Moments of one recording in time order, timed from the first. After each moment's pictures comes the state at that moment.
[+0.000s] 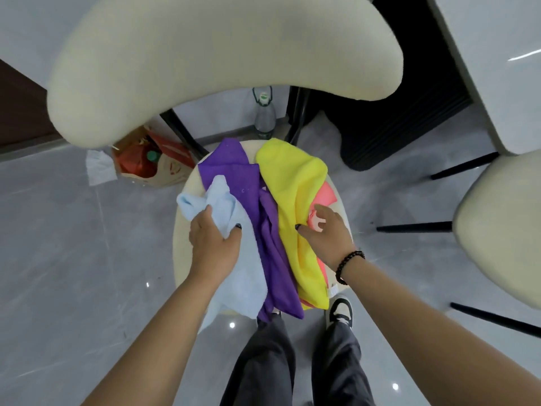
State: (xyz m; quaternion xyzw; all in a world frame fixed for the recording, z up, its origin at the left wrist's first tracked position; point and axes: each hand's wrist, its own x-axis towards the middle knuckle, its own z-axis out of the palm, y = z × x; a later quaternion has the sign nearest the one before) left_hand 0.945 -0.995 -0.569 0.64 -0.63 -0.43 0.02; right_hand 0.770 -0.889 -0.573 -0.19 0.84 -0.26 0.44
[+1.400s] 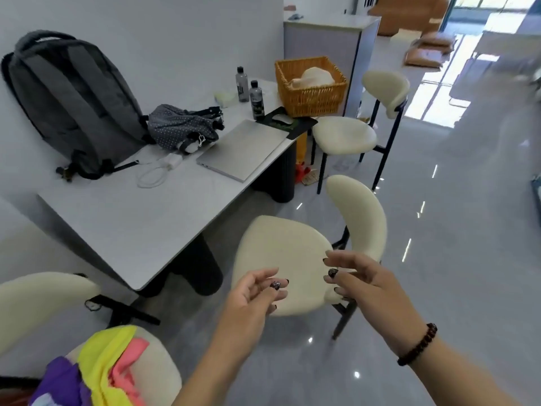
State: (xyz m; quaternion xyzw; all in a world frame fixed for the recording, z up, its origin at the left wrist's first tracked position) left_hand 0.636 -0.538 -0.190 0.26 -0.66 -0.70 -0.02; right_hand 0.569 -0.362 -0.178 -0.01 0.75 -0.64 0.17
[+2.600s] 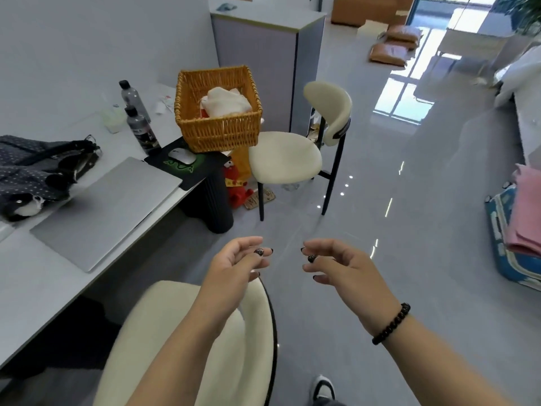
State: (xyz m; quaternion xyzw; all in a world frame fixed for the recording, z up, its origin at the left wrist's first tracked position) left_hand 0.177 -0.350 -0.189 0.24 -0.70 -0.68 -0.03; right_hand 0.139 -0.171 -0.184 0.04 0.73 -0.65 0.20
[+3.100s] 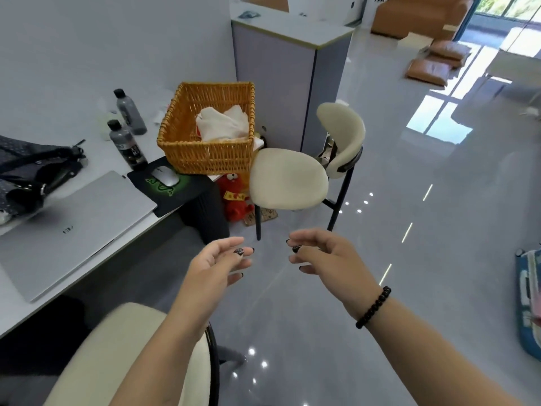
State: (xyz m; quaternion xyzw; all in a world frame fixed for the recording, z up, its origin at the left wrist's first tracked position) left_hand 0.017 -0.294 -0.180 0.31 -0.65 -0.69 0.05; right_hand -0.069 -0.126 -0.168 -0.06 0.75 -0.61 0.26
